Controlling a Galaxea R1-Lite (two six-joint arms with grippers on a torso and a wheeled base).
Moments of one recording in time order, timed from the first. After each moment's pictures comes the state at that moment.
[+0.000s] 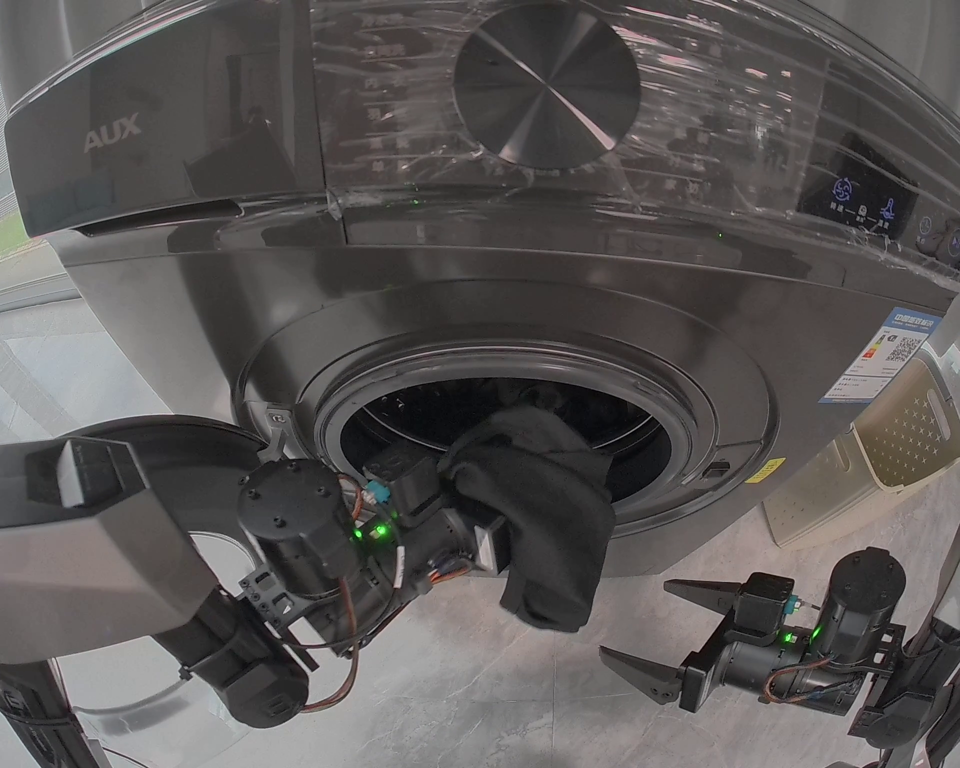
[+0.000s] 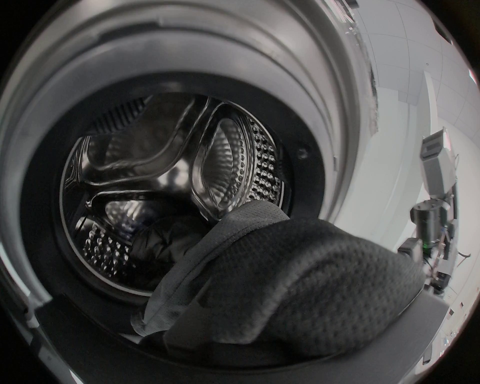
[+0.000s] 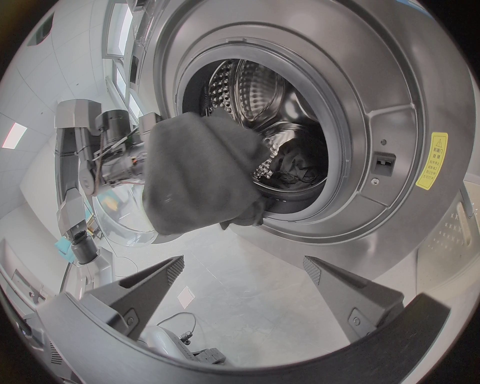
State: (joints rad) left arm -0.75 2.02 -0.59 -1.55 0.02 -0.05; right arm 0.73 1.83 -0.02 -1.54 0.03 0.08
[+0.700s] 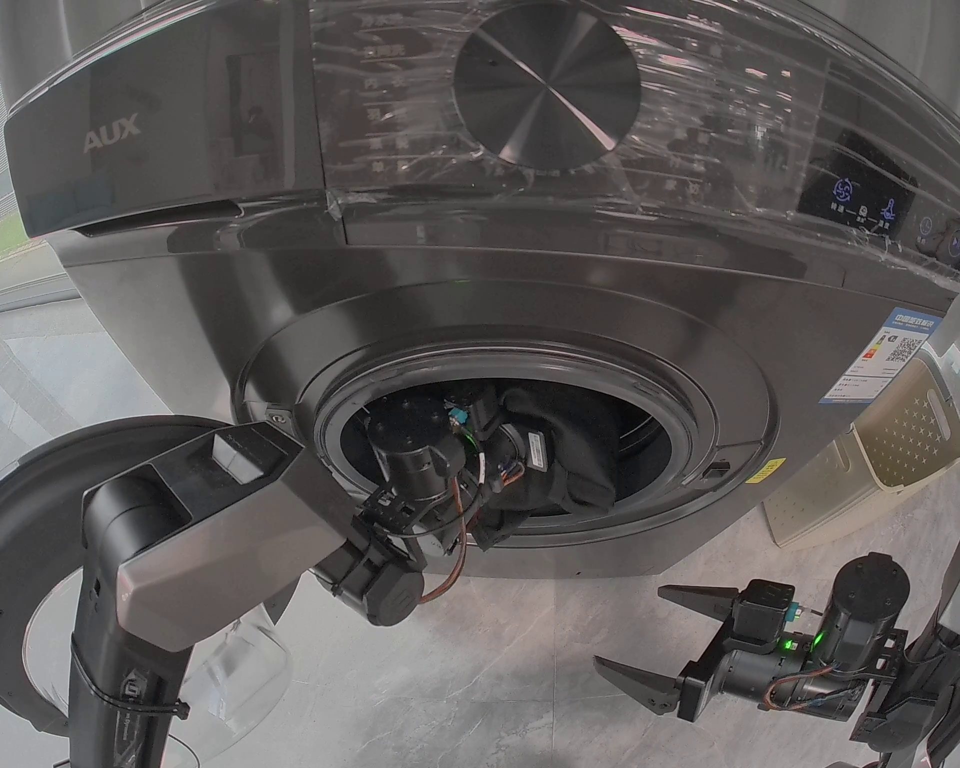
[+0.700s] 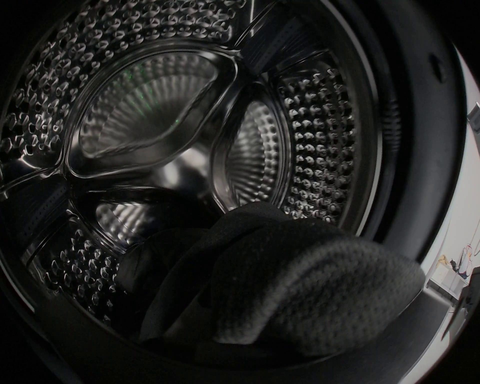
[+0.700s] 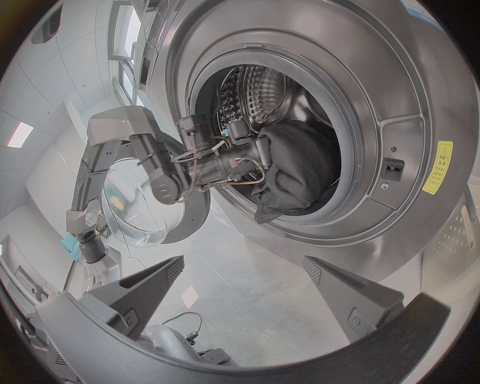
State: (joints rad) left arm -0.66 2.39 -1.22 -1.40 0.06 -0.05; right arm 0.77 1.81 -0.02 -1.54 0.03 0.09
